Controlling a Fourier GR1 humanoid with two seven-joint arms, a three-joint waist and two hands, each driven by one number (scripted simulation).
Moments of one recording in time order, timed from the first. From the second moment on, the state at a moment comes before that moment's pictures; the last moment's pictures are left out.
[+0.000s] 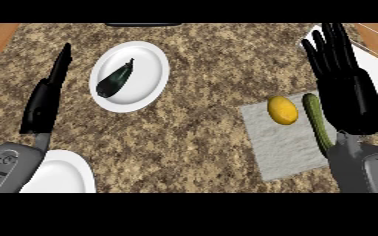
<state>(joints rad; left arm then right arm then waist) -0.29 0.60 -0.30 -1.40 0.10 0.39 -0.10 -0.29 -0.25 0.01 -1.71 -0.38 -0.10 0.02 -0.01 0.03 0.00</state>
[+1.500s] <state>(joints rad) -0.15 0.52 -0.26 -1.59 0.34 0.22 0.05 -0.33 -0.94 -0.08 -1.18 -0.12 0.81 -0.42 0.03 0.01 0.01</state>
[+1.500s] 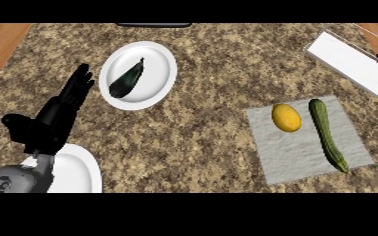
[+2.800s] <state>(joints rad) -0.08 0.46 -0.18 -1.66 0.27 0.18 0.10 -0.40 -0.88 0.29 -1.18 0.39 0.52 -0.62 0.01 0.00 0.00</state>
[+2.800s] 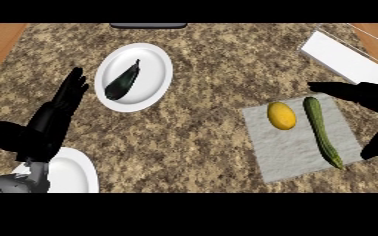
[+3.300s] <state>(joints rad) -0.09 0.43 -0.14 -1.66 0.23 0.15 0.13 -0.38 -0.88 0.34 -1.22 0.52 0.53 -0.57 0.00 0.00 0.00</state>
